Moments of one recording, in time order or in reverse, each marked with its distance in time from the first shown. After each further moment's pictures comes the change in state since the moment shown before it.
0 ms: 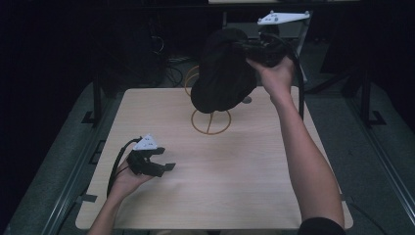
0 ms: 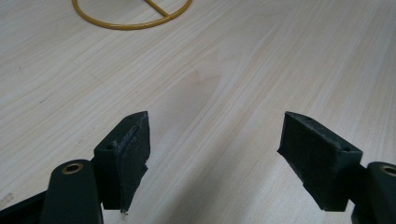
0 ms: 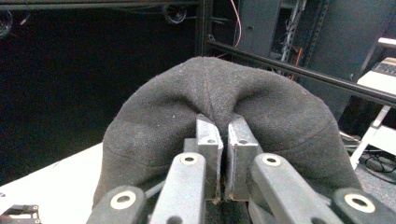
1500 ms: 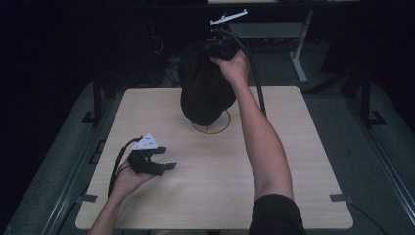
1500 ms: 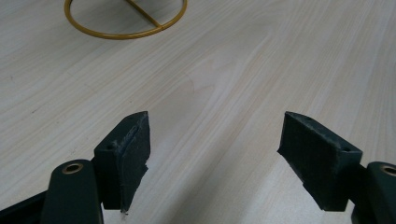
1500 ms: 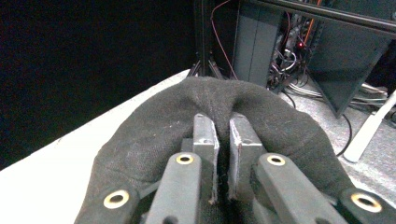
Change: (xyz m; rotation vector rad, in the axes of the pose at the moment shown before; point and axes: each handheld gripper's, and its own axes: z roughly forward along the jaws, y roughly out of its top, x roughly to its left) left arm 0.000 0.001 0.002 -0.042 -0.030 -0.017; right arm -0.006 -0.002 0.134 0.207 0.006 0.070
